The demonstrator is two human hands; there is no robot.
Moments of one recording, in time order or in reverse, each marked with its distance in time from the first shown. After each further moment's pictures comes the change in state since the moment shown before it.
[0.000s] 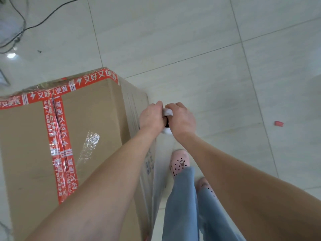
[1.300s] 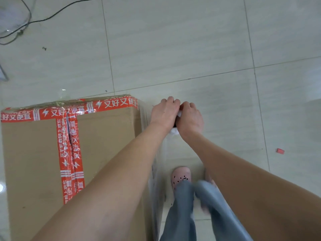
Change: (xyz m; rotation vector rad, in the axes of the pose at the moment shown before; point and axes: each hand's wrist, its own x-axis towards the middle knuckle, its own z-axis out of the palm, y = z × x) left_hand 0.083 -0.004 -0.066 0.236 0.020 0.285; right_hand 0.083 -0.069 -0.018 -0.141 0.048 0.111
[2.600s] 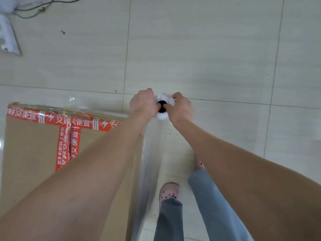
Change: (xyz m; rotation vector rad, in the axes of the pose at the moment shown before) left_hand 0.082 -0.101 -0.057 -0.295 -0.089 -0.648; right_hand 0.107 -0.096 -0.024 0.190 -0.195 -0.090
